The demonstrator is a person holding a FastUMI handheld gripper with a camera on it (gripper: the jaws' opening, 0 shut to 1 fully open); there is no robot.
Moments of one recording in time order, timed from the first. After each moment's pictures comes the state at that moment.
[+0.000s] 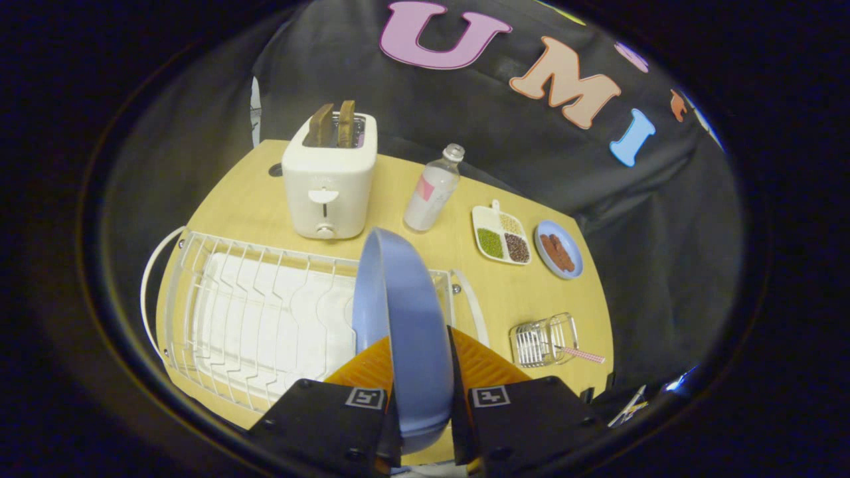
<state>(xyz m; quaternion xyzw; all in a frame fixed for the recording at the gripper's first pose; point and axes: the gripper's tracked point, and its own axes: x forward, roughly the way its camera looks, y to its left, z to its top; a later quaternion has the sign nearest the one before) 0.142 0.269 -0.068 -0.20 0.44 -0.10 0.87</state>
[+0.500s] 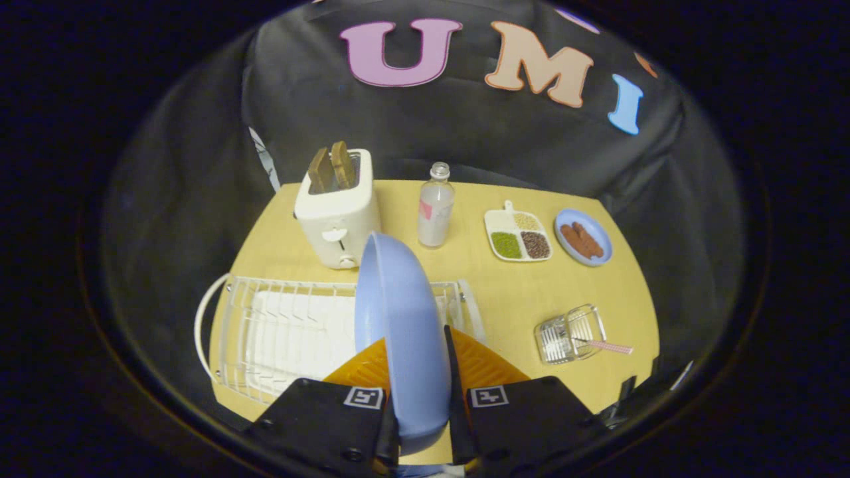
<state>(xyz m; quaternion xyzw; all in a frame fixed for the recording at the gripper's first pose) 0.138 0.259 -0.046 -0.01 0.44 -0.03 0.90</state>
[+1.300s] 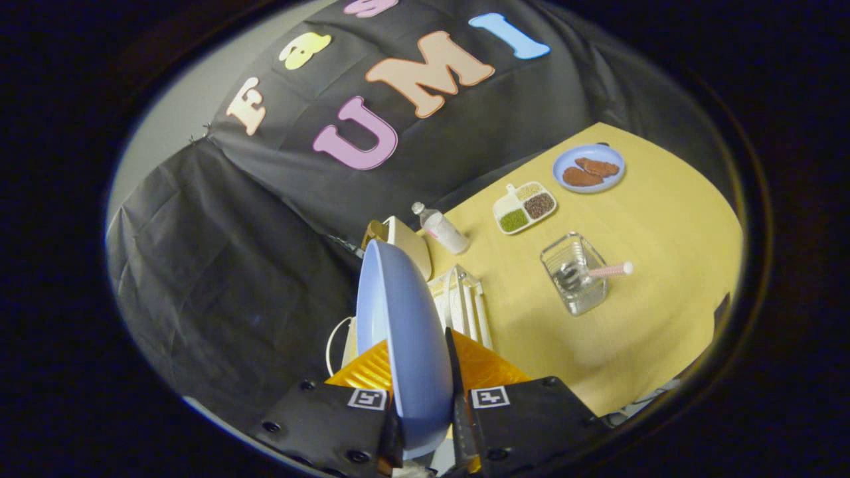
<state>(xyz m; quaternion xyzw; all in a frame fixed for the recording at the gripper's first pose) 0.007 0.111 0.003 0.33 0.34 0.12 0.87</state>
